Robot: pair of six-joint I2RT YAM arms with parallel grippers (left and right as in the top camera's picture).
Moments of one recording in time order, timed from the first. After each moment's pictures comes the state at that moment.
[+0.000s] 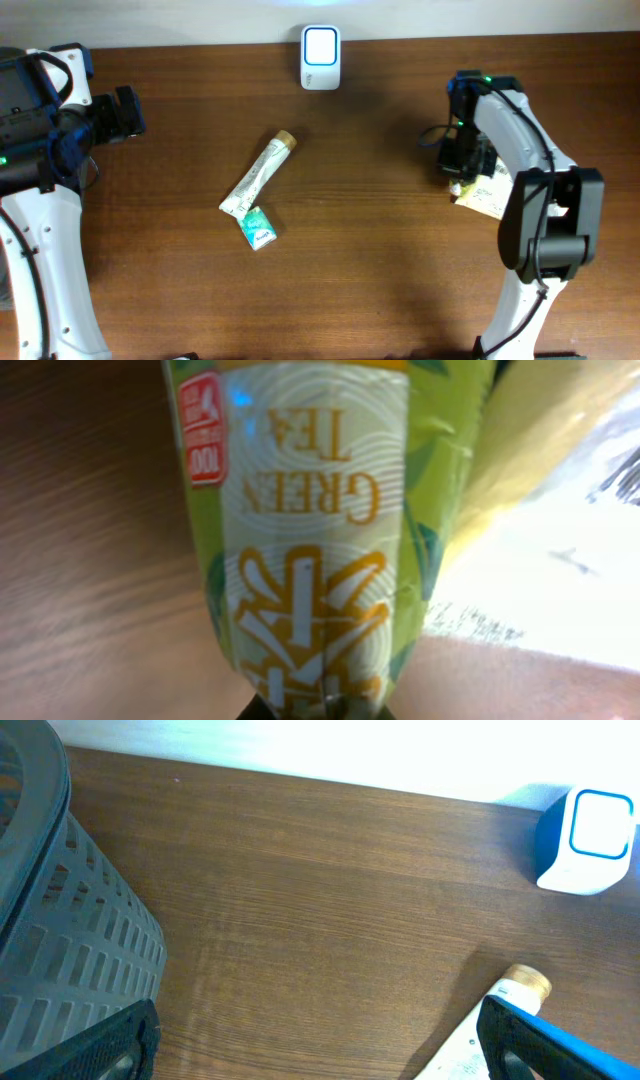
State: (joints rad) left arm 0.28 1.48 1.61 -0.86 0.13 0.06; right arm 0.00 2.11 1.67 -1.29 0.08 0.40
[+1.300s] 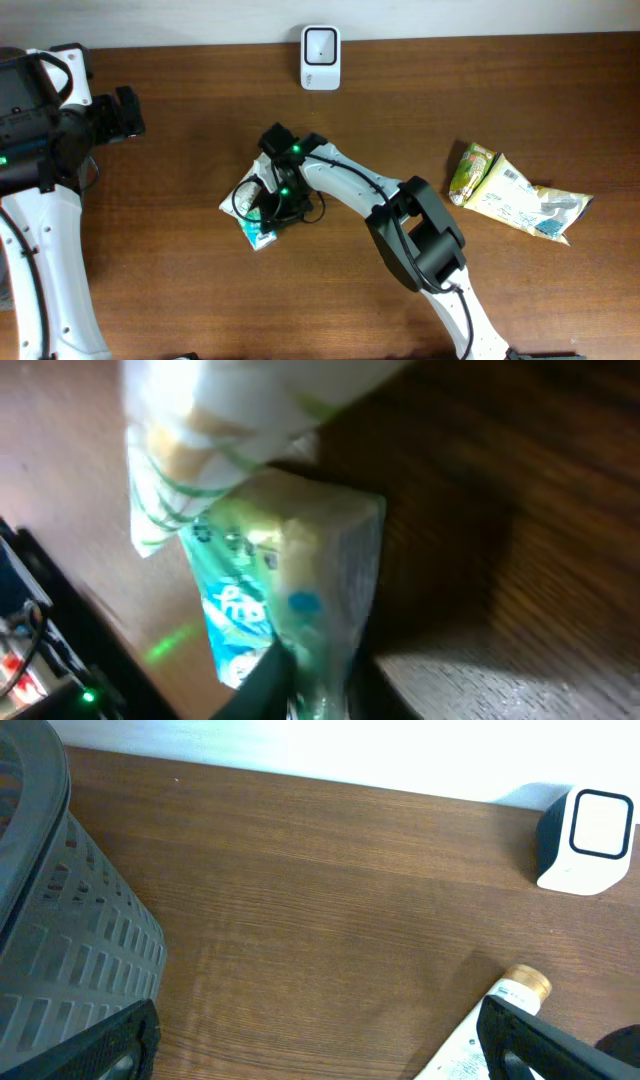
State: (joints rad) left arm 0.28 1.48 1.61 -0.86 0.13 0.06; right arm 0.71 2.38 1.85 -0.94 -0.62 0.21
